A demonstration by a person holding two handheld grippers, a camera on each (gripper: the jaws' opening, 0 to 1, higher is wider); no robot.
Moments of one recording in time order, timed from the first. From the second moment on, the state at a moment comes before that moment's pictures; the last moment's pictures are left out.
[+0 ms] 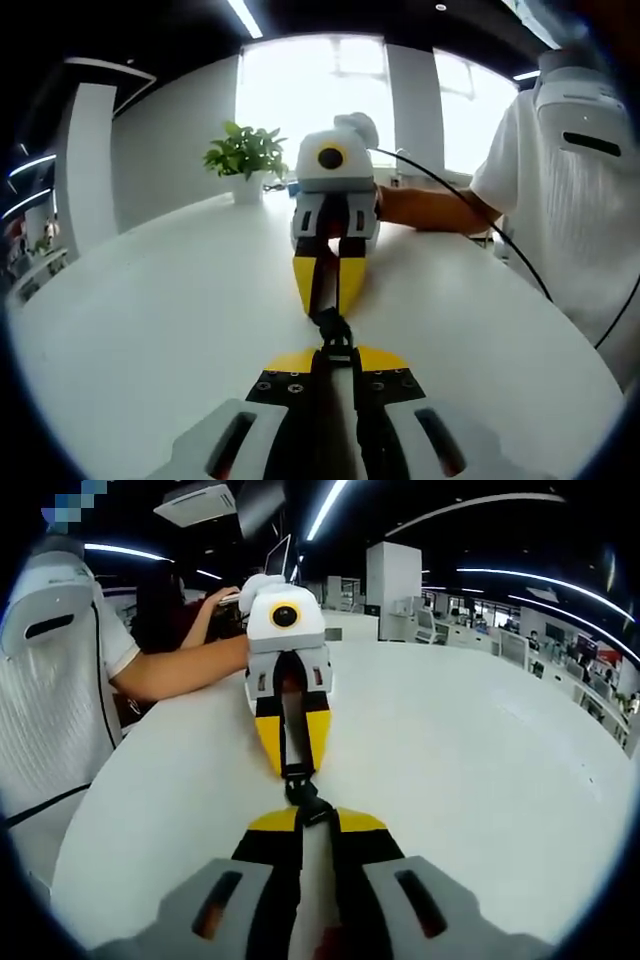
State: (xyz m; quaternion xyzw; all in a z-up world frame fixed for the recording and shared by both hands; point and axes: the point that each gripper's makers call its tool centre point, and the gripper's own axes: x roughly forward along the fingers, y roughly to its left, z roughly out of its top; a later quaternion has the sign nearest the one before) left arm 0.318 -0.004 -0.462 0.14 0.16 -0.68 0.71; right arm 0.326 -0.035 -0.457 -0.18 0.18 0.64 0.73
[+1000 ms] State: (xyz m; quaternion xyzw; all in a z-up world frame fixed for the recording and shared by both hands) left arm 0.322 -0.002 -0.461 0.14 0.16 -0.67 0.71; right arm 0.323 -0.034 -0.457 -0.19 0.18 0.65 0.72
